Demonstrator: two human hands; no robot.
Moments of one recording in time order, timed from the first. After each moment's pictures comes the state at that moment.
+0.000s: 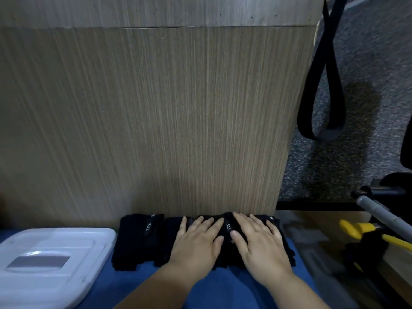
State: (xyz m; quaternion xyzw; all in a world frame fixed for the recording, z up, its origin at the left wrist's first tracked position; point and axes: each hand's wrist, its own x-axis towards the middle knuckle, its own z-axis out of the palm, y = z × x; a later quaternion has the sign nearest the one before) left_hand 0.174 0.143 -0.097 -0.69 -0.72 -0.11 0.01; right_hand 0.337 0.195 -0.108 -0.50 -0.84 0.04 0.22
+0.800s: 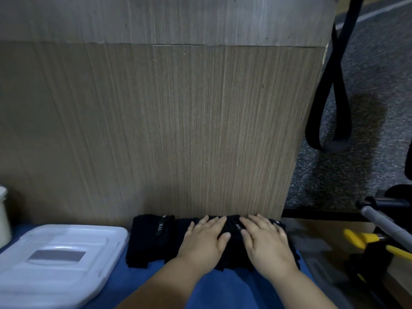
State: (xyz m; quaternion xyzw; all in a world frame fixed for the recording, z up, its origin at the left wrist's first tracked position) left_hand 0.164 0.141 -0.085 -0.68 -0.71 -0.18 -0.08; right_hand 0.328 0.195 -0.093 -0.51 -0.83 -0.01 0.23
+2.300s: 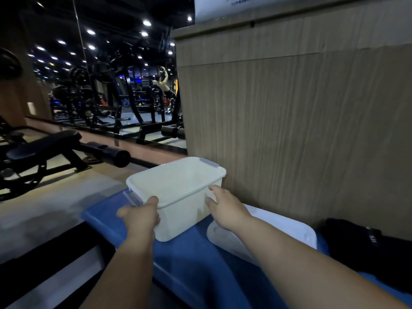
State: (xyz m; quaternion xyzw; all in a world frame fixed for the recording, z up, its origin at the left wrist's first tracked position) left_hand -0.225 -0.206 -0.034 0.06 -0.65 -0.76 -0.05; right_hand -0.125 -0.053 -0.020 -0.21 -0.92 0.30 0.14
